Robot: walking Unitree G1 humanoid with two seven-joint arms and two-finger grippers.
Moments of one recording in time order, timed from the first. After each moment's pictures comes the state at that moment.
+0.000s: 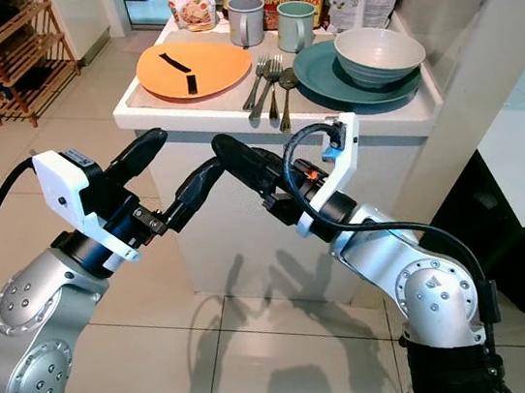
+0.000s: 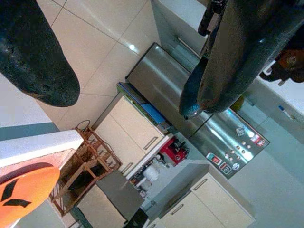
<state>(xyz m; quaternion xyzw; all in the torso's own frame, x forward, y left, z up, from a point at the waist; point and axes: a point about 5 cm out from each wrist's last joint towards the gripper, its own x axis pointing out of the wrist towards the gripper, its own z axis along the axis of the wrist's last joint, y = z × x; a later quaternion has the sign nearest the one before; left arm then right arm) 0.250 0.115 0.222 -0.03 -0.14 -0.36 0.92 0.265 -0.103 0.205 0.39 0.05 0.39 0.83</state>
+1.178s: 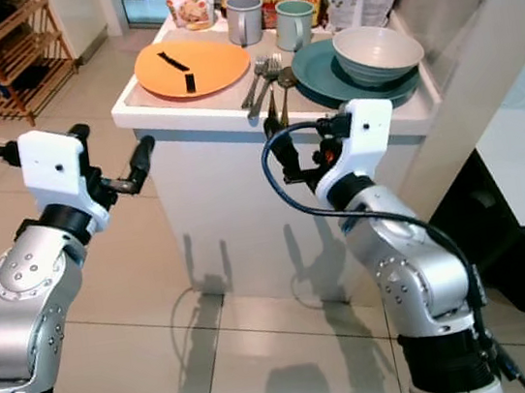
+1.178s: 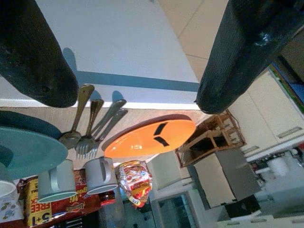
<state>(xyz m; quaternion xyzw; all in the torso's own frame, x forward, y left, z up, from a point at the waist) 0.293 0.155 0.212 0.09 -0.09 -0.11 0.99 0.295 -0.131 0.196 0.16 -0.03 0.15 0.97</state>
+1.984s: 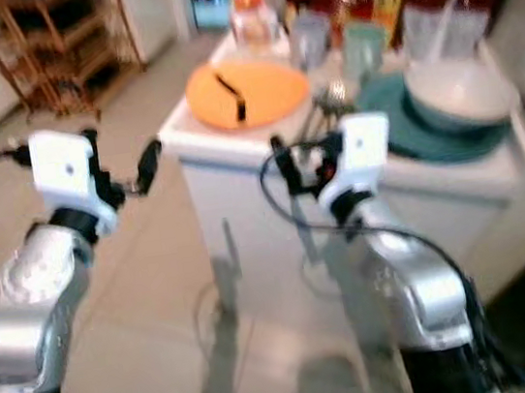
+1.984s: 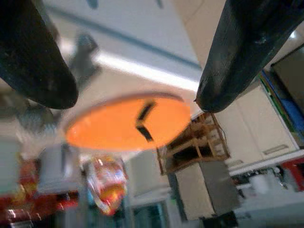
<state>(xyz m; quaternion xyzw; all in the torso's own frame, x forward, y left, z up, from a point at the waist) 0.293 0.150 0.209 0.09 -0.09 -0.12 0.99 0.292 -0.130 0.188 0.12 -0.03 0.14 0.98</state>
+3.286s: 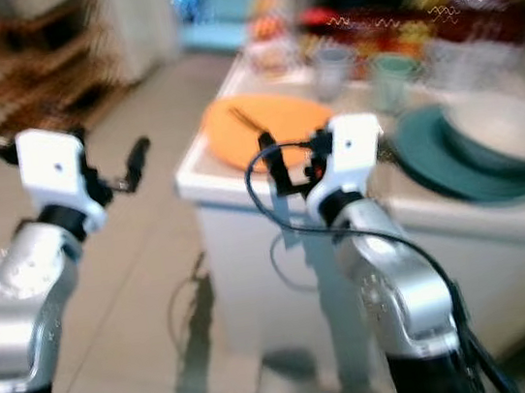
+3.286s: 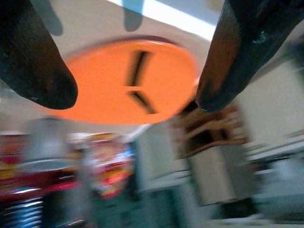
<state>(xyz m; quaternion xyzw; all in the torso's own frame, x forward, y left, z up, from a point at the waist) 0.297 0.157 0.210 0.10 -0.09 -0.11 0.98 0.286 -0.125 0.187 0.12 -0.03 0.12 0.99</state>
